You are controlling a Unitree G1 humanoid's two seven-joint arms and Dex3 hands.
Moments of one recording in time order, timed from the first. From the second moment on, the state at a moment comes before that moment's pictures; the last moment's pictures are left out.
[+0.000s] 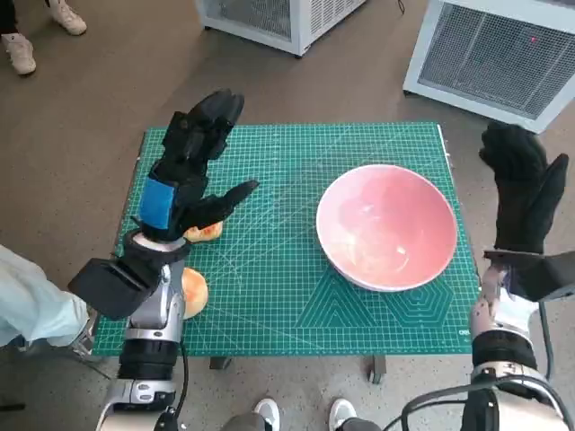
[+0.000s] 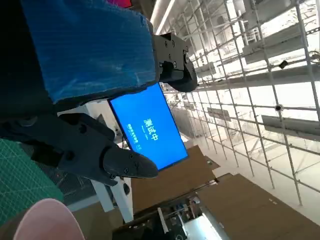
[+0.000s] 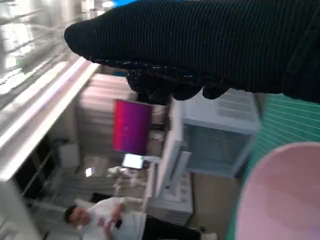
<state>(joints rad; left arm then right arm) -0.54 0.15 0.13 0.42 -0.20 -0.63 -0.33 -0.75 -0.28 -0.38 1.21 0.27 -0.84 0.32</state>
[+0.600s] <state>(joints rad) -0.54 0.15 0.13 0.45 -0.20 -0.65 -0.35 -0.77 -0.20 -0.41 1.29 0.27 -0.69 0.30</state>
